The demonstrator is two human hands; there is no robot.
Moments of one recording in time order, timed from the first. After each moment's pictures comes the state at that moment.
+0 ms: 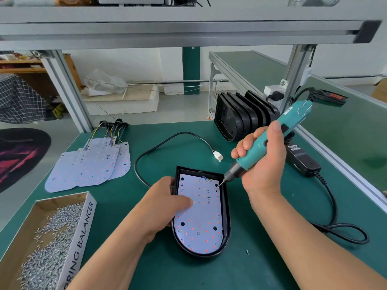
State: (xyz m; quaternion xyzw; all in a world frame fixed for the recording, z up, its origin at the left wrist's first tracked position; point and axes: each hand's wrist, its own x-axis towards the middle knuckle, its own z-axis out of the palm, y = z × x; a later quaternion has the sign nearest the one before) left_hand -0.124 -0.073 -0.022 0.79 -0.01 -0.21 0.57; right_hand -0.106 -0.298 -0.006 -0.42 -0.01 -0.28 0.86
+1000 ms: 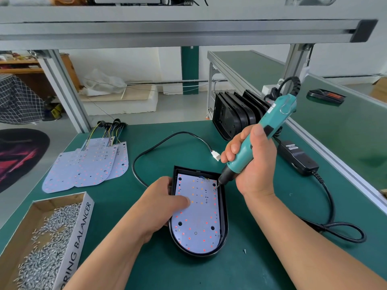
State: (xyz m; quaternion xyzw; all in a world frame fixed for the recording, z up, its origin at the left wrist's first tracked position) left_hand -0.122 -0.073 -0.024 0.79 -0.04 -0.21 0.57; right_hand -0.108 -0.288 -0.007 -0.48 -0.09 -0.26 0.83
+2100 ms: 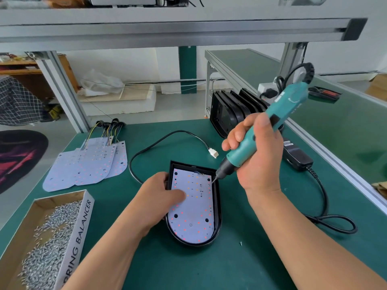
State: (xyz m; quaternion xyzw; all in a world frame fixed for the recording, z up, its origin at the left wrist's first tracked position) left_hand -0.122 -0.073 -0.023 0.82 -0.04 -0.16 0.55; right_hand -0.128 -0.289 0.020 -0.46 -0.13 -0.26 0.84
